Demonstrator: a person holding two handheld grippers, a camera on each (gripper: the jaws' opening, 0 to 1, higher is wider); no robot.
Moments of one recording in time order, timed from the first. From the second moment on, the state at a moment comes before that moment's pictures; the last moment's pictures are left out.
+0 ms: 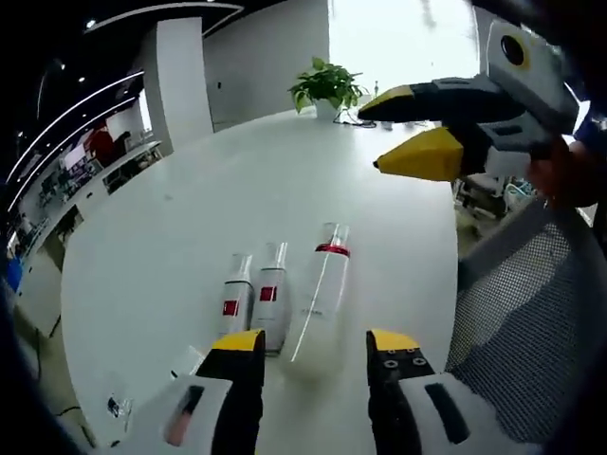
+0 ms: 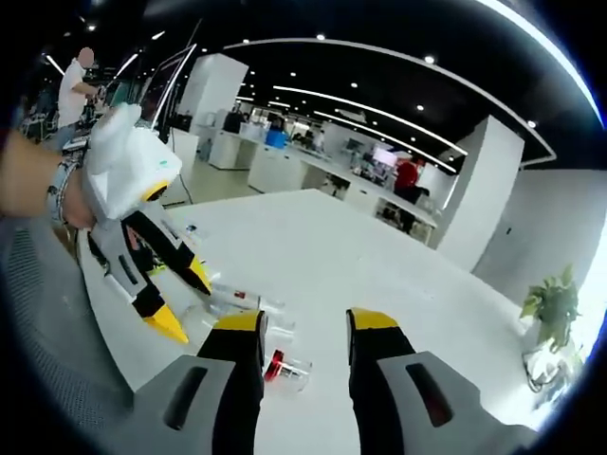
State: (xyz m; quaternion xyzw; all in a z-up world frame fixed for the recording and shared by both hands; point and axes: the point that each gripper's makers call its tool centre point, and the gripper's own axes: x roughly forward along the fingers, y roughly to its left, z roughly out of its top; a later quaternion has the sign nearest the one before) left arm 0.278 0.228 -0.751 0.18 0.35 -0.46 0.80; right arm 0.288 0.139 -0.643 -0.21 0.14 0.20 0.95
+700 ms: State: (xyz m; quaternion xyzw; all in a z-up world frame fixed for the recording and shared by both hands) left arm 0.289 0.212 -0.782 0.25 0.38 -0.47 0.75; right arm 0.293 0.125 -0.648 -0.21 0.16 0.17 0.95
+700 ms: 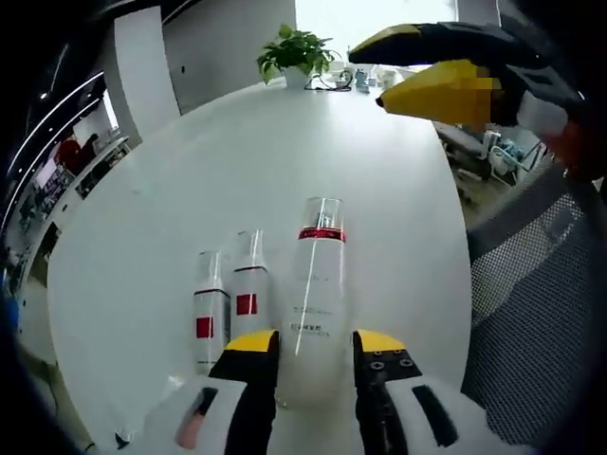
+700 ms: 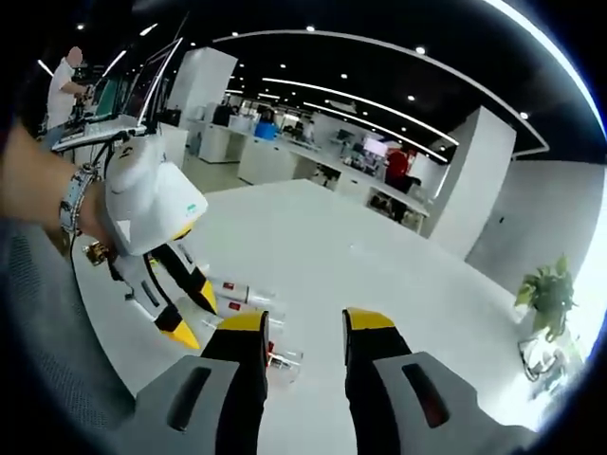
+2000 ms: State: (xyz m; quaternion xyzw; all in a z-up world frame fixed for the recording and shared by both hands) left arm 0.221 0.280 -0.787 0.32 0.42 -0.50 0.69; right arm 0.265 0.181 -0.695 -0.19 0.26 0.39 0.86
